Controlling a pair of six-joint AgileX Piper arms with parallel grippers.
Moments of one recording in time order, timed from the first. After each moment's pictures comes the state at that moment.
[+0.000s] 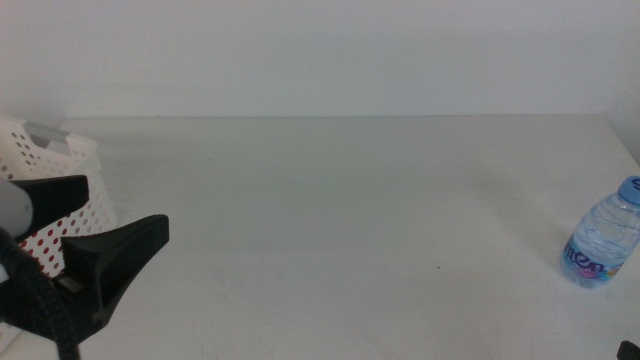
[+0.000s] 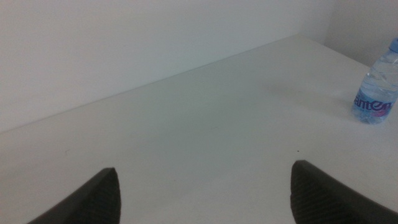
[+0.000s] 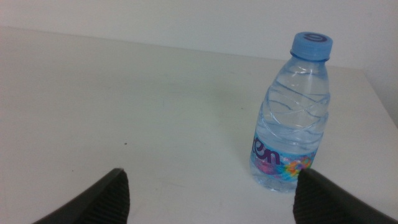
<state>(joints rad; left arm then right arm) -0.52 0.57 -0.58 -0.13 0.35 0.12 0.16 -0.01 0.01 0.07 0.29 -0.09</state>
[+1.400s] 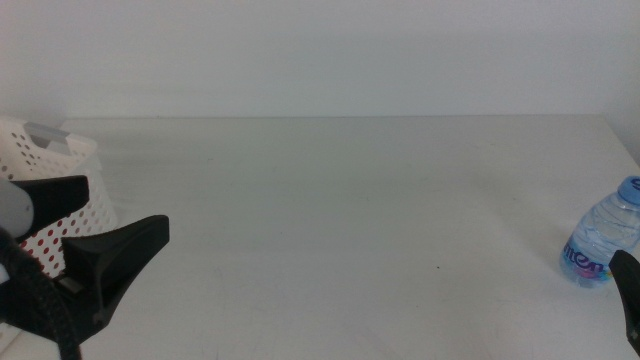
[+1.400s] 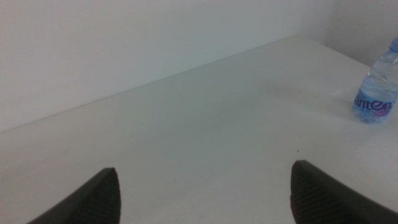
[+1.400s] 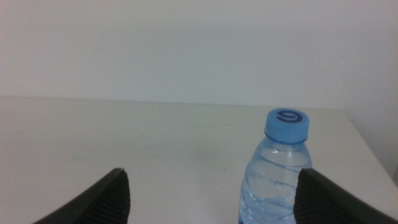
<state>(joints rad) -0.52 0.57 -0.58 -0.13 0.35 0.12 0.16 0.61 -0.02 0.12 -0.42 -0.06</state>
